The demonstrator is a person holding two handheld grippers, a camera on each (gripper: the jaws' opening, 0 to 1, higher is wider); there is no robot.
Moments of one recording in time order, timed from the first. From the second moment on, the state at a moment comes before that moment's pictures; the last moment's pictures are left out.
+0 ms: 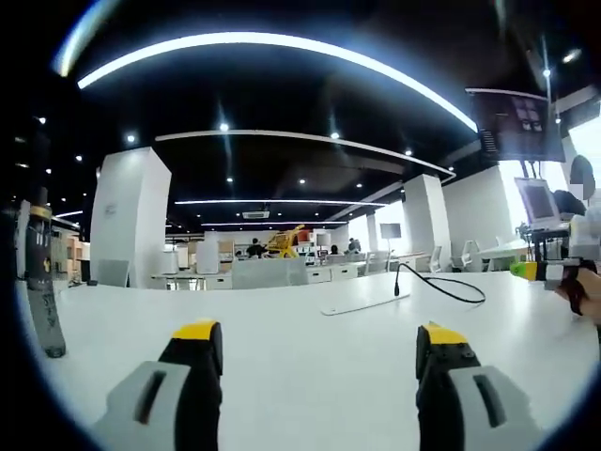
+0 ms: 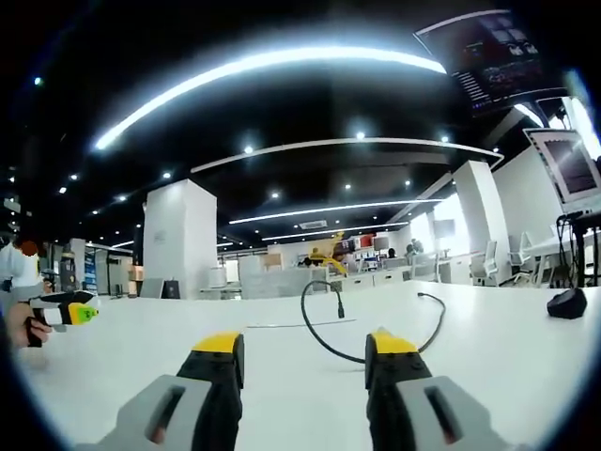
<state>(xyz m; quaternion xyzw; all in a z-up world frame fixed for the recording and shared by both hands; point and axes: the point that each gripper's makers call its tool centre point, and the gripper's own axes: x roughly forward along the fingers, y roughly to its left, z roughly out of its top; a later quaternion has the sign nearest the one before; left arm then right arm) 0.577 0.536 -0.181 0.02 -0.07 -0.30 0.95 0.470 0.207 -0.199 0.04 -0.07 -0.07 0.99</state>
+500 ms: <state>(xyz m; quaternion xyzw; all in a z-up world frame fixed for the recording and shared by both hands) 0.589 0.491 -0.166 0.04 -0.08 -0.37 0.92 0.482 0.202 -0.191 0.04 -0.06 -0.06 1.00</state>
